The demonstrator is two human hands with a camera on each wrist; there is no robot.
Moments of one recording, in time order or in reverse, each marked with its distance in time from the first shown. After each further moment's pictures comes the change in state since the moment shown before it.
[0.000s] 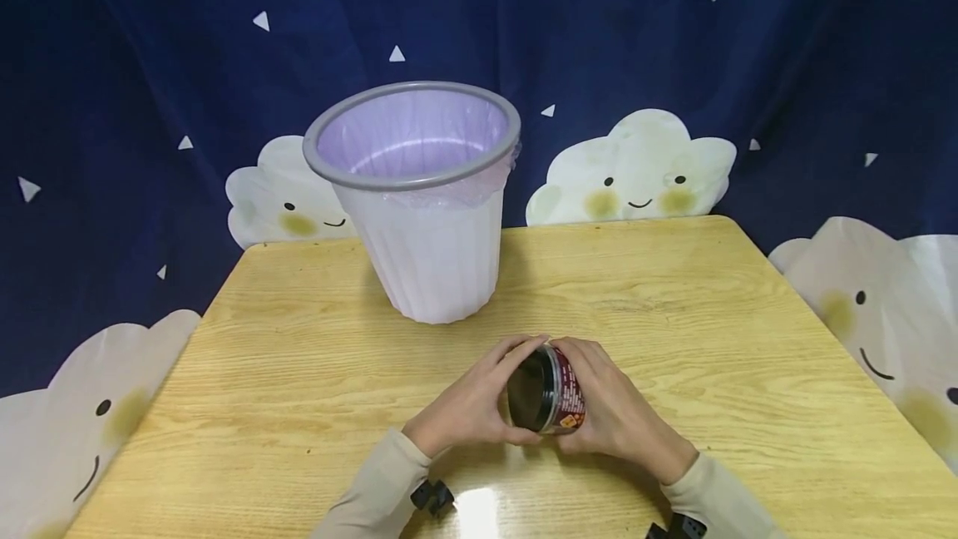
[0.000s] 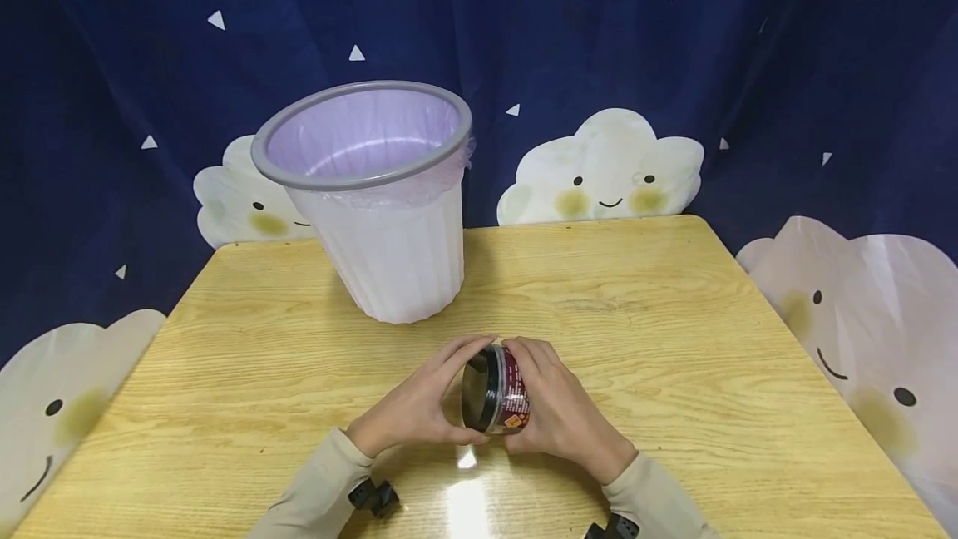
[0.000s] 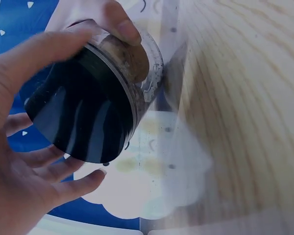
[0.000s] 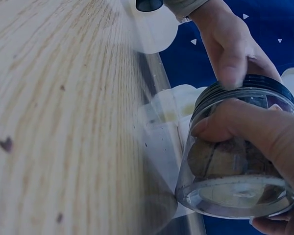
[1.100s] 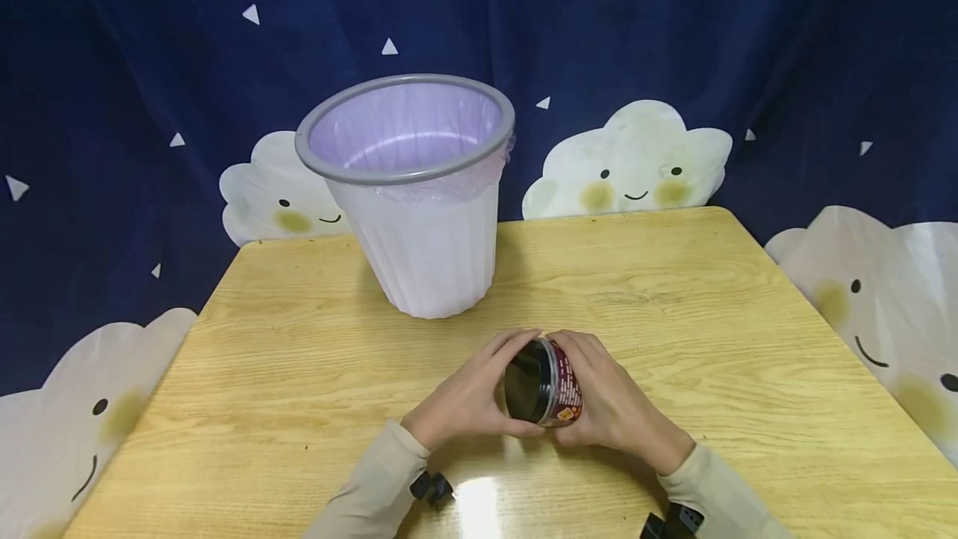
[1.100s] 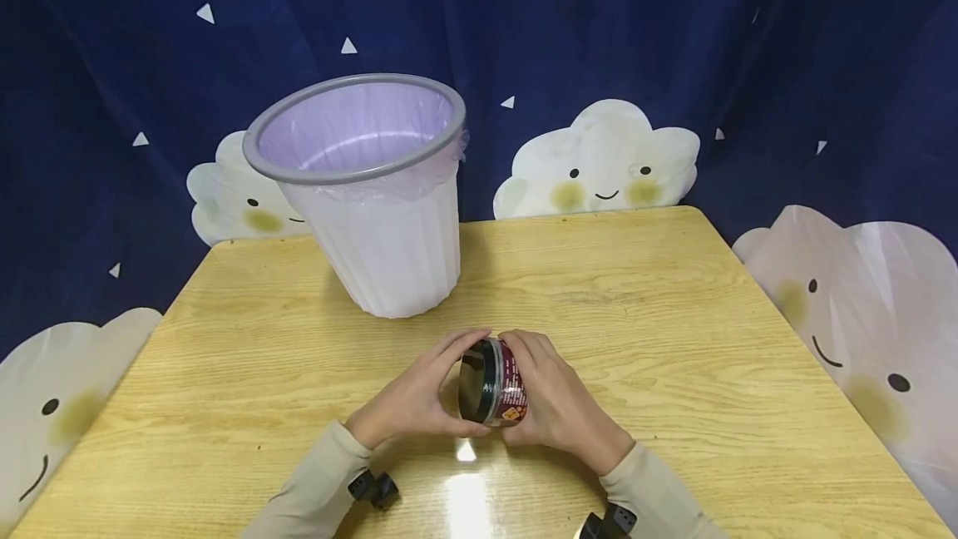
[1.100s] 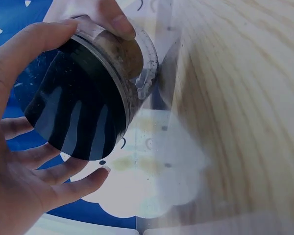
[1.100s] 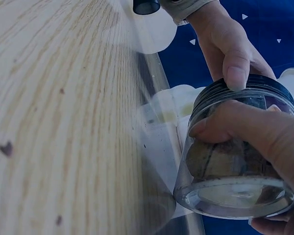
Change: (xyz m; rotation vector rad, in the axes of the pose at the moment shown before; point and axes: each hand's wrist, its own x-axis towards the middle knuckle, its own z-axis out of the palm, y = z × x) left_hand -0.001 -0.003 0.002 -0.015 0.011 -0.013; right_hand -0.001 -0.001 -0.002 0.003 -0.012 0.012
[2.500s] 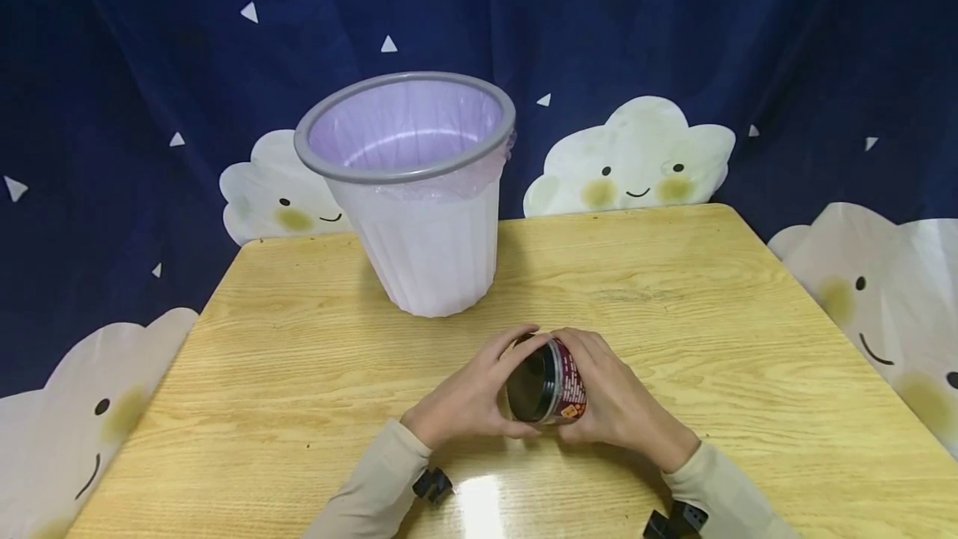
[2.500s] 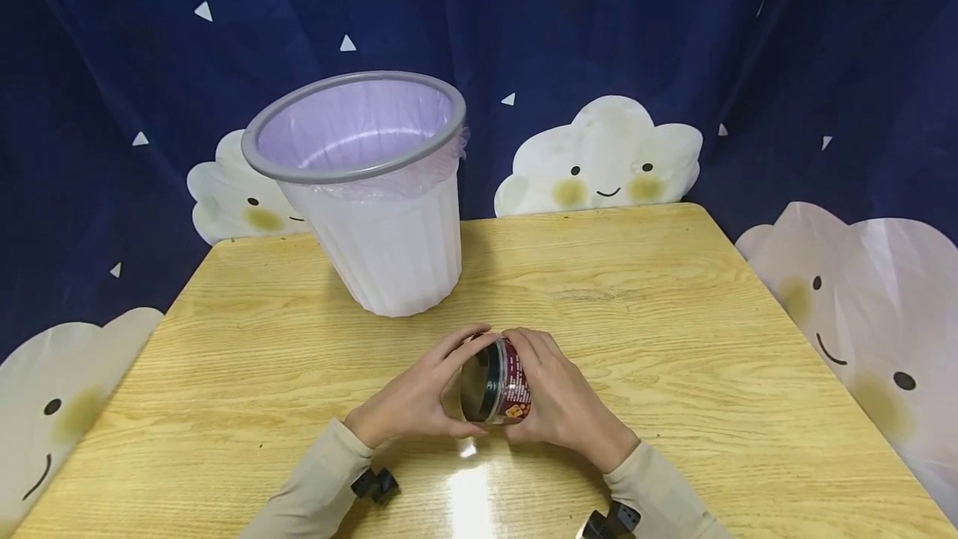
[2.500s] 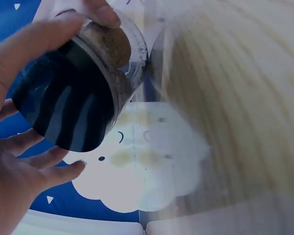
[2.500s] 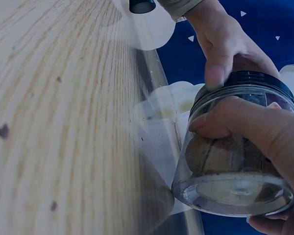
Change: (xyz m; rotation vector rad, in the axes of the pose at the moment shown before) left_hand 0.002 0.000 -0.002 0.116 0.002 0.129; right_hand -0.001 0.004 -0.001 0.004 -0.001 -0.005
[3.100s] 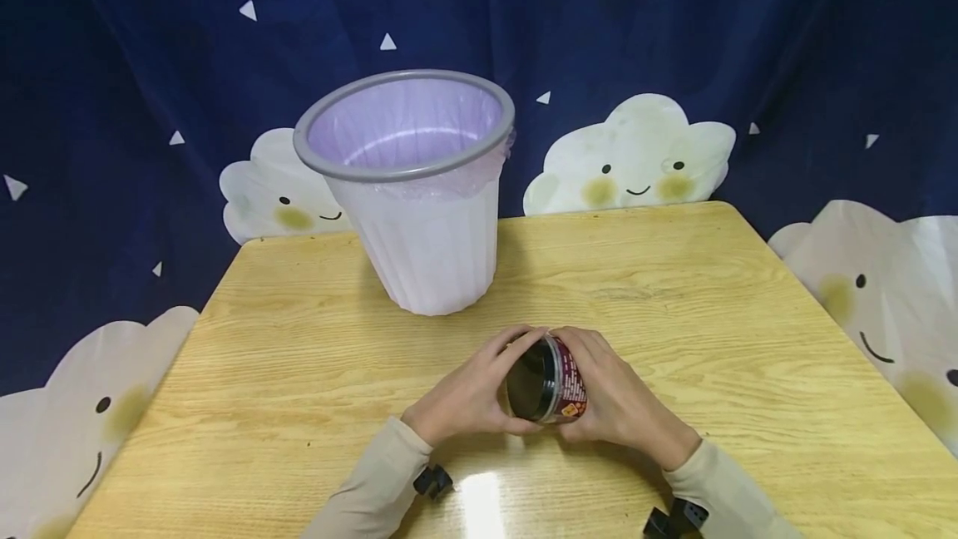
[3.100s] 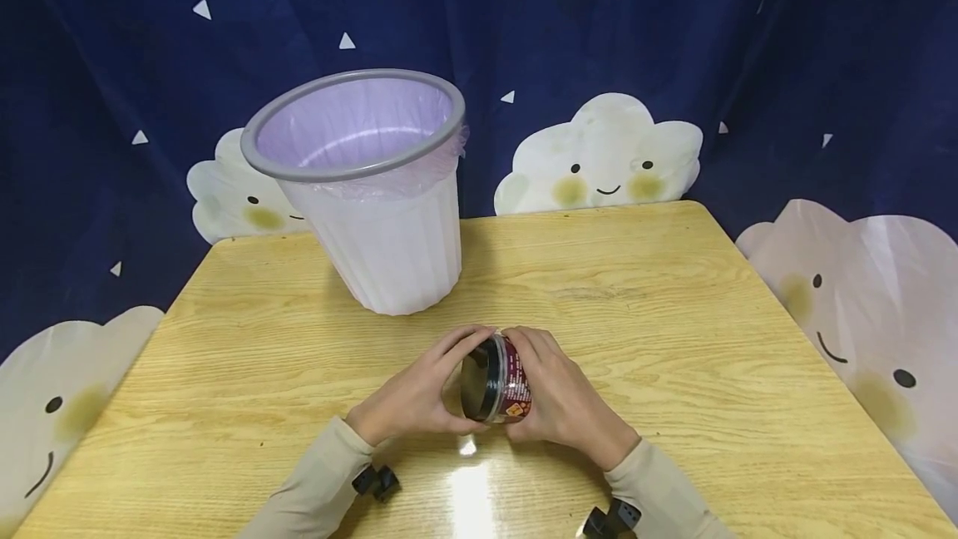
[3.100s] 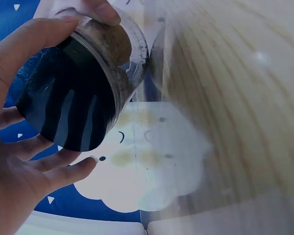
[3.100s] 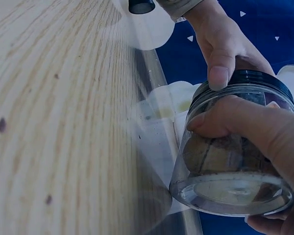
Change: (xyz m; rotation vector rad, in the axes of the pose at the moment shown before) left_hand 0.000 -0.001 0.002 0.019 -0.003 -0.007; right_hand -0.001 0.000 -0.002 0.015 -0.010 0.003
